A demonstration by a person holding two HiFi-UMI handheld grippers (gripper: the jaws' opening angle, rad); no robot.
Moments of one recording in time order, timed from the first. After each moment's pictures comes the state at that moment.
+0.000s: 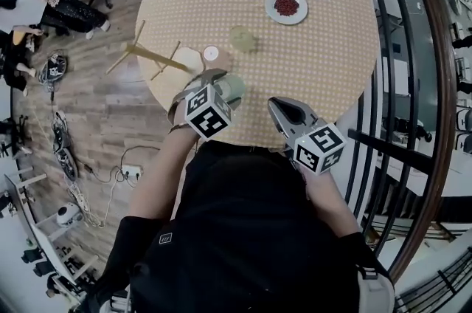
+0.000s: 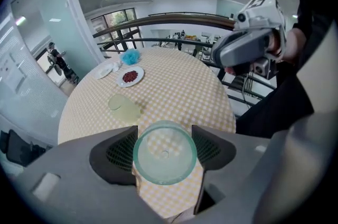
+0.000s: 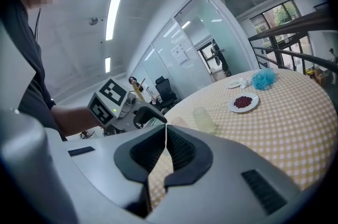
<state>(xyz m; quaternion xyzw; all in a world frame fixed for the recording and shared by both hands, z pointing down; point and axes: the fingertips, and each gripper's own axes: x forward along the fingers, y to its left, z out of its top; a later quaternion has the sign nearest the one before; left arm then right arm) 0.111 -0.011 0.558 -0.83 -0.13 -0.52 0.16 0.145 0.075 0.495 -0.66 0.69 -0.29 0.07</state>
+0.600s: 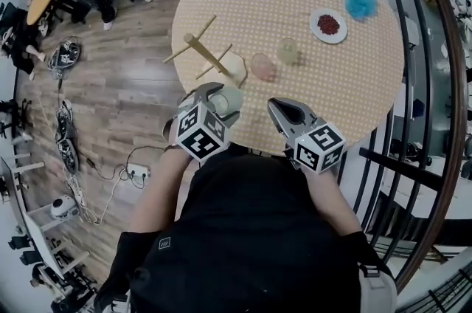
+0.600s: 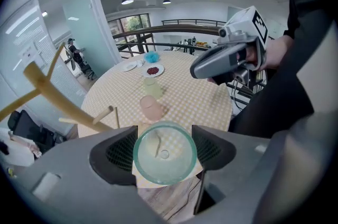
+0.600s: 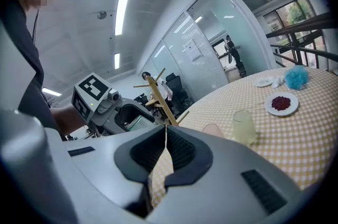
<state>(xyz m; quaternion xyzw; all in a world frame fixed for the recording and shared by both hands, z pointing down) 0.005 -0.096 0.524 -0.85 -0.08 -0.50 0.14 0.068 -0.035 0.493 -0.63 0.72 -0.28 0.06</state>
